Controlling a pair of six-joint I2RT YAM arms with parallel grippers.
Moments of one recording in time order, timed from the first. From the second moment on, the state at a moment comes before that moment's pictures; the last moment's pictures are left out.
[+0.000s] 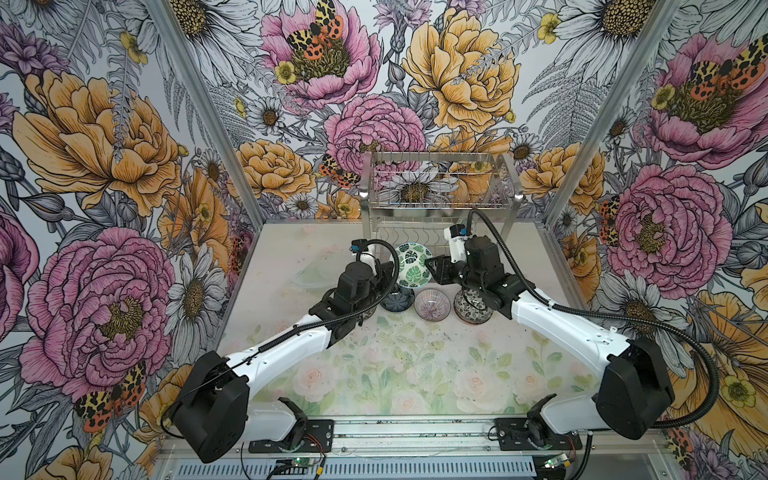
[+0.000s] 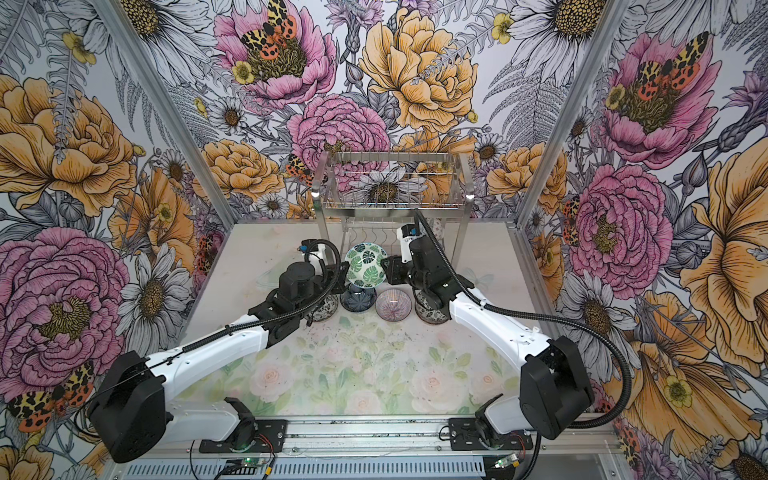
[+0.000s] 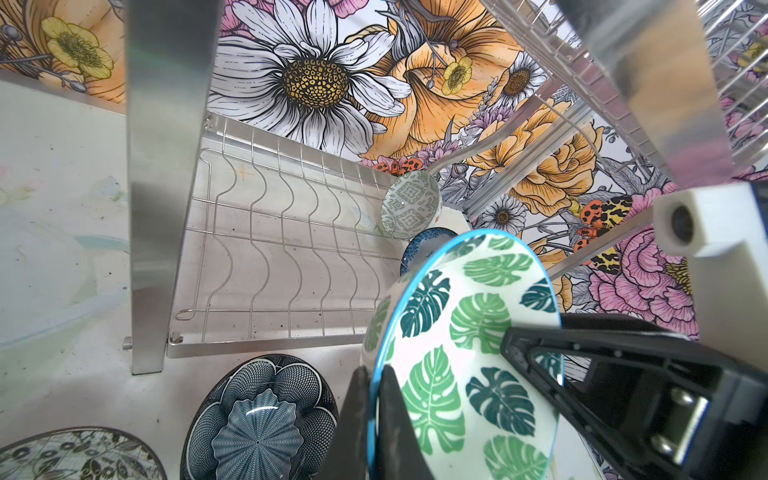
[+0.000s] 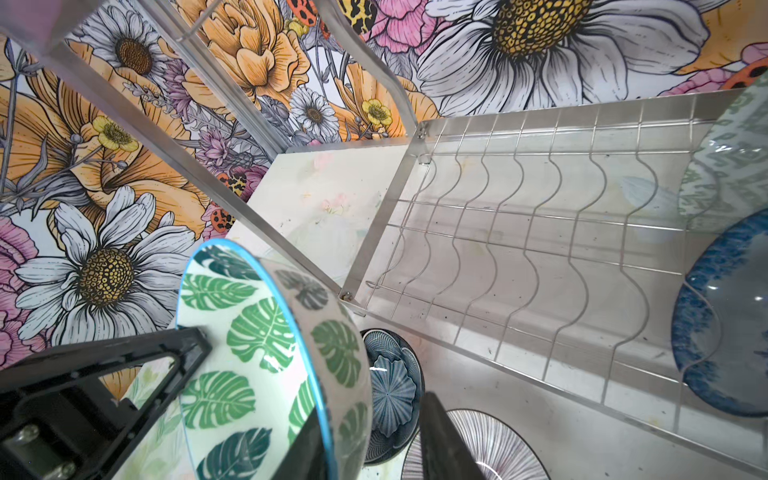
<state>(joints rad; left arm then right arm) -0.66 1.31 0.83 0.21 -0.15 -0.64 0.54 1.42 1.07 -0.14 -0.18 0.44</state>
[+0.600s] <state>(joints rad) -0.67 1.29 0.85 0.15 -0.12 -0.59 0.54 1.43 1.08 -0.18 -0.10 0.42</state>
